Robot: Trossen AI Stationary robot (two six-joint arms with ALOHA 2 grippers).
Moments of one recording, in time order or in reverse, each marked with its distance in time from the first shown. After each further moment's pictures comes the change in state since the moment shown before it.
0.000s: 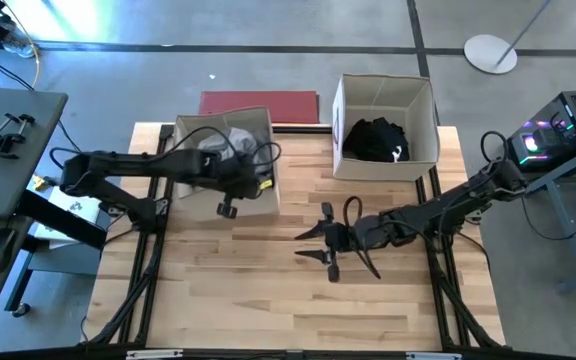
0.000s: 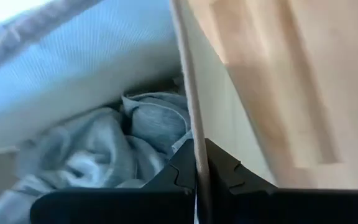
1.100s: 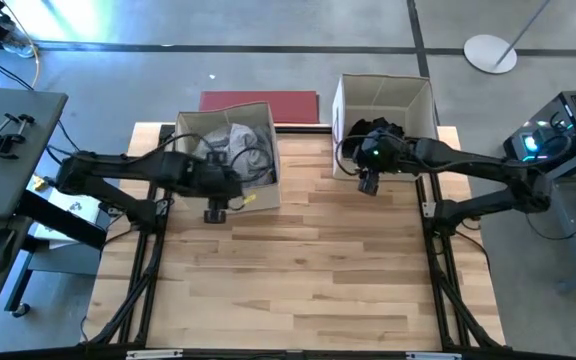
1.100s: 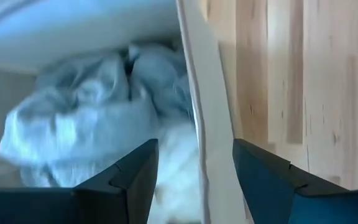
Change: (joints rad) left arm -0.153 -0.046 0.213 -0.327 -0.170 -0.391; right arm -0.721 -0.284 0.001 -1.002 -0.059 -0.247
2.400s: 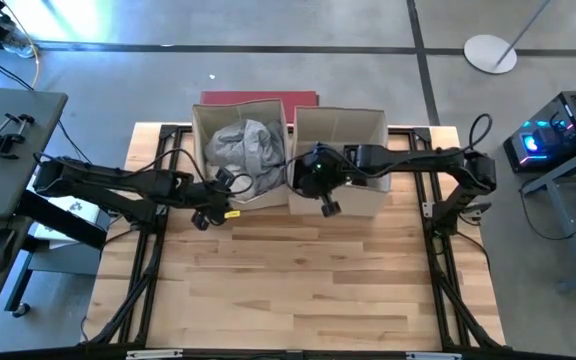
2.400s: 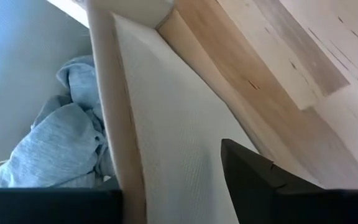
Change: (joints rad) left arm -0.018 -0.265 -0.561 0.504 0.035 0.660; right arm 0.165 0.510 0.346 0.131 -0.358 -0.386
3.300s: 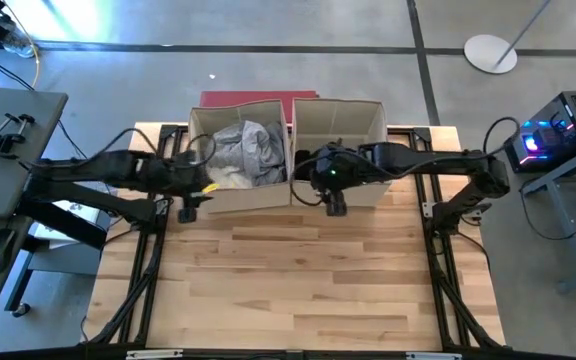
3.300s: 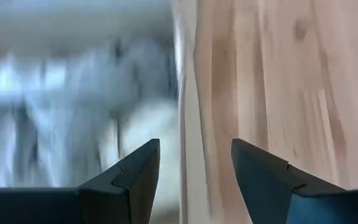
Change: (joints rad) left arm 0.053 -0.174 0.238 -0.286 0.101 -0.649; right arm 0.113 -0.089 0.181 -0.254 0.276 0.321
